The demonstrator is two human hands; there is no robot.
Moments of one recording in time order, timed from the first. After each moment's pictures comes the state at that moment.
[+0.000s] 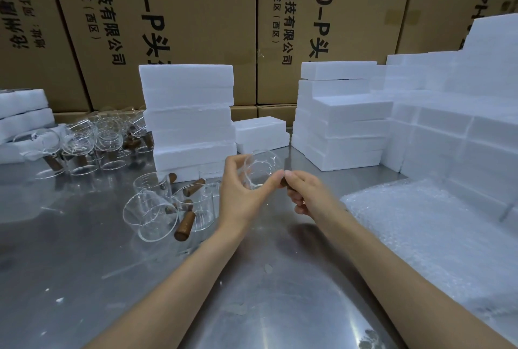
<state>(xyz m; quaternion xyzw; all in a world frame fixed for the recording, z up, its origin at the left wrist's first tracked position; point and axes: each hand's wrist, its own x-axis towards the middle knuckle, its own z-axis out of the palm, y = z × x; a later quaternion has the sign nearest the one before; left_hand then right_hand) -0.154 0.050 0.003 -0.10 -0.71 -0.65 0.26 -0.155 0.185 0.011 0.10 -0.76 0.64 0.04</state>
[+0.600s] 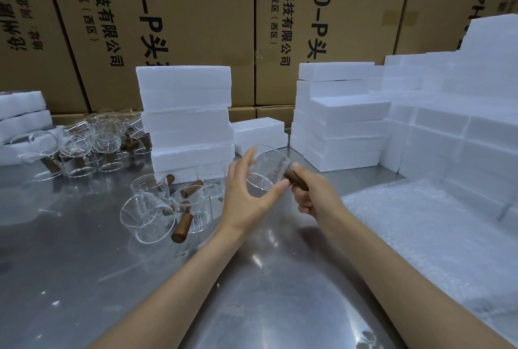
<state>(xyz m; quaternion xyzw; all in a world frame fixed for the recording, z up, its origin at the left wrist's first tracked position) -0.155 0.051 -0.002 -0.16 -0.75 -0.58 0.25 -0.149 0.187 0.022 0.03 -0.70 0.71 0.04</state>
